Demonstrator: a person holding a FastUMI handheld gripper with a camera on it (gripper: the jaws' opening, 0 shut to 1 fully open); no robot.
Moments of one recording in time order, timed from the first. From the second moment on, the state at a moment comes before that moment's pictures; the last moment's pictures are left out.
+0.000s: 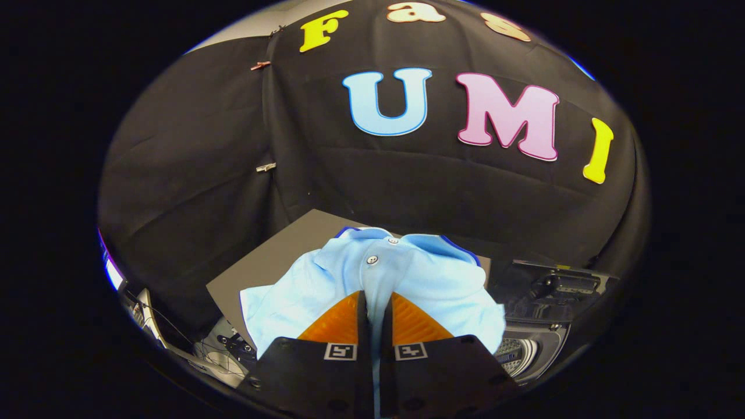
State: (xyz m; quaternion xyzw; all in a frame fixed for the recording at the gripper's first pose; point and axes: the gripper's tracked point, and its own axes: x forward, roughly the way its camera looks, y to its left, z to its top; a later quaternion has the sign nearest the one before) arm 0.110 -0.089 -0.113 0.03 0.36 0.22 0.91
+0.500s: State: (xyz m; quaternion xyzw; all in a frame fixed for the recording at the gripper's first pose) arm 0.115 -0.243 -0.115 0.06 0.35 0.25 0.90
